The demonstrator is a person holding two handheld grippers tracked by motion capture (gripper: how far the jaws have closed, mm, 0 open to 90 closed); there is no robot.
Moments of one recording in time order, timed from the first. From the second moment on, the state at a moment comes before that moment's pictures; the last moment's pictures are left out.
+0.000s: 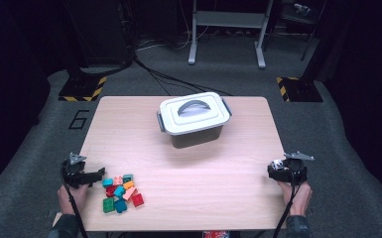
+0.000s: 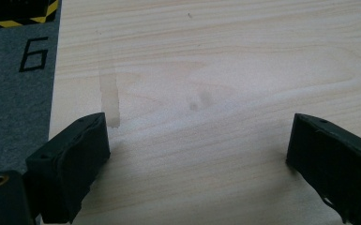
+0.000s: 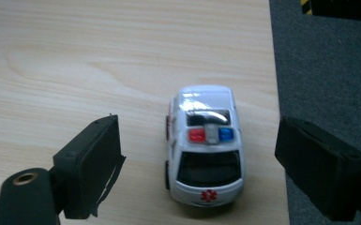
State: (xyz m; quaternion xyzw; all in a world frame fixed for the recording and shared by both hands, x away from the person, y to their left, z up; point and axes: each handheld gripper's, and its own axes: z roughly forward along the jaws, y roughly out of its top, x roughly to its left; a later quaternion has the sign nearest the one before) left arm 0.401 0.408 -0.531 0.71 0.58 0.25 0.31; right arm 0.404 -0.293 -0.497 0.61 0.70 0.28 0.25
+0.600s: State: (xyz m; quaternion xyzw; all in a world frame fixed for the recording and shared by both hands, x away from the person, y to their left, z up) left arm 0.401 0.408 -0.531 0.71 0.58 0.25 0.31; right arm 0.434 -0.243 -0.450 0.54 0.74 0.33 0.23
